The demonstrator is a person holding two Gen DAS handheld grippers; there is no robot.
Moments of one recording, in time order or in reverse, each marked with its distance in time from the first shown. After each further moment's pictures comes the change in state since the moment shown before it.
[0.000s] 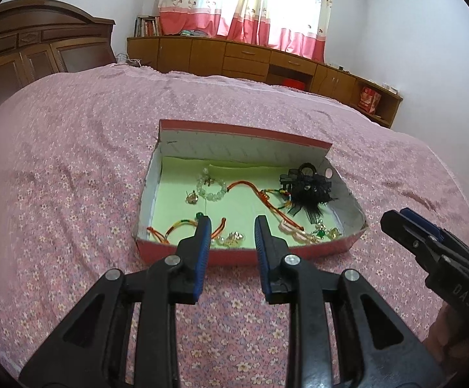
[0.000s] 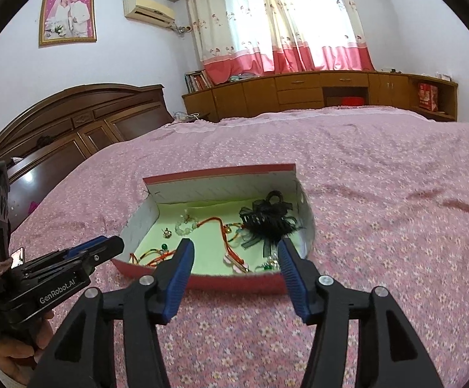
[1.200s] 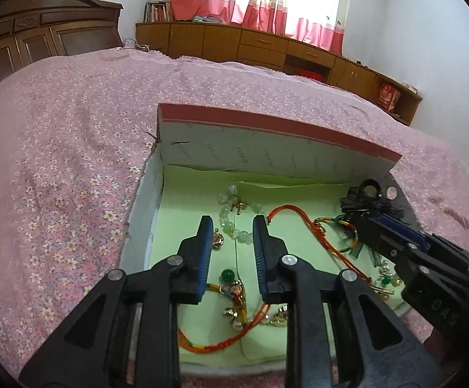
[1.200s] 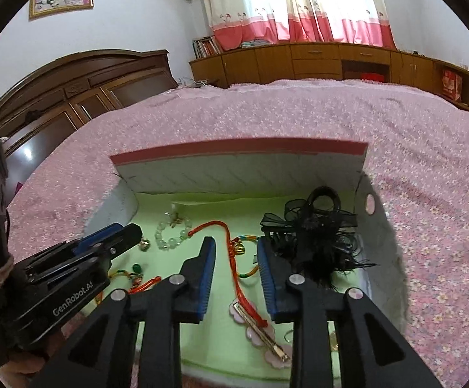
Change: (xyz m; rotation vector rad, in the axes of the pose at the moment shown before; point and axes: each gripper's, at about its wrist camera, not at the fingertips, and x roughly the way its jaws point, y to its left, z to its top) left arm 0.099 0.029 0.032 -0.038 0.045 0.040; right arm 0.135 0.011 0.020 -0.044 0.143 0.039
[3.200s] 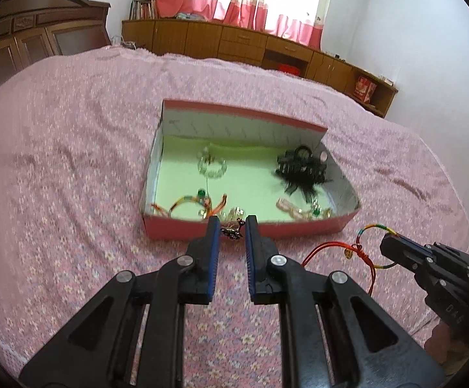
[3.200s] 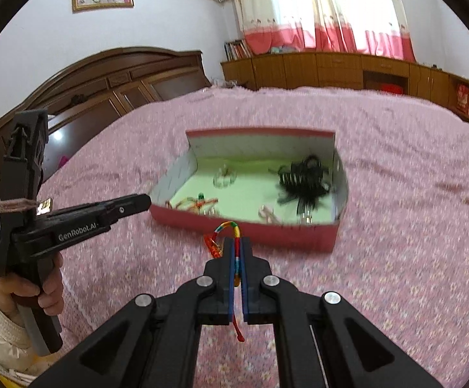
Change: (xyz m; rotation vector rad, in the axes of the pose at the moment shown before) left arm -0.108 -0.011 -0.039 0.024 0.028 -0.089; right arm -0.143 0.013 -0.057 -0.083 -0.009 0.100
